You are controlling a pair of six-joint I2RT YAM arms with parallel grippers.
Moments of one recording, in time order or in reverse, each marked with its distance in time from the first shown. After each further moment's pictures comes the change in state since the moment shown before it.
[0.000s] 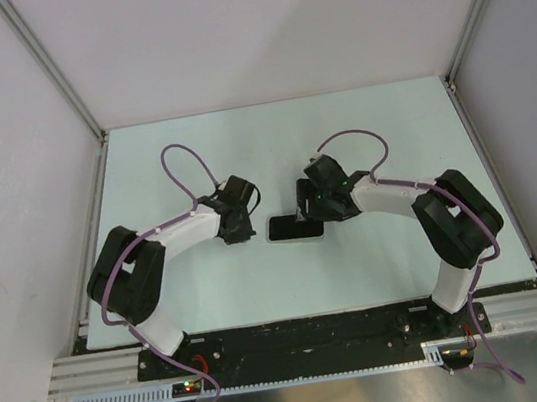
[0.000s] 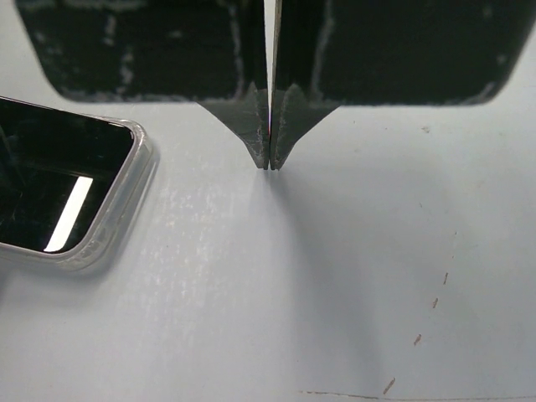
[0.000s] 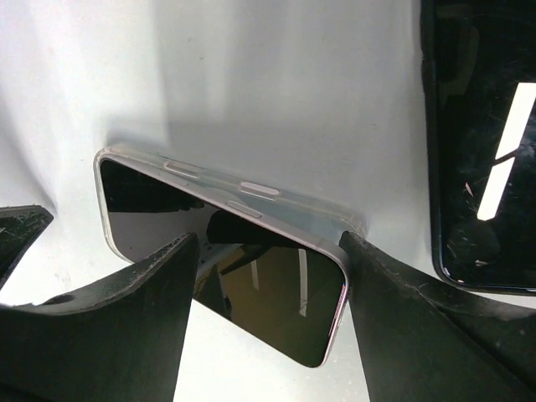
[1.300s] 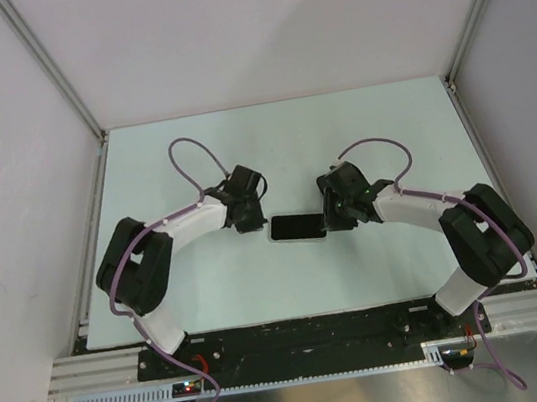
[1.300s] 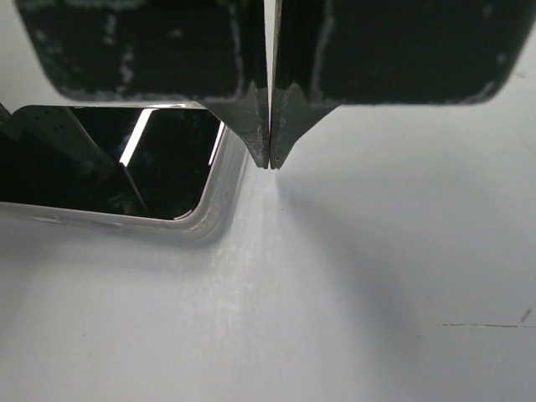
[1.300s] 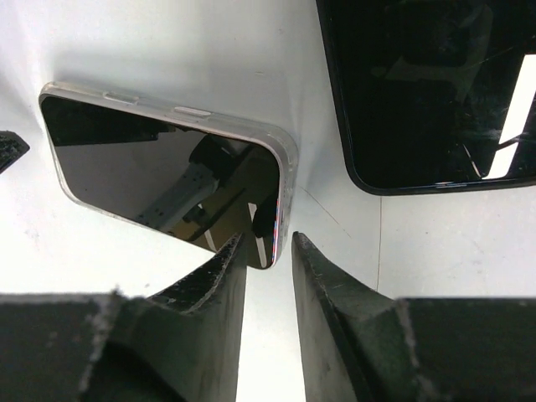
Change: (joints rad) left arm -0.008 0.072 0.099 0.061 0.109 -0.027; right arm -0.057 -0.180 -0.180 -0.026 -0.045 0.003
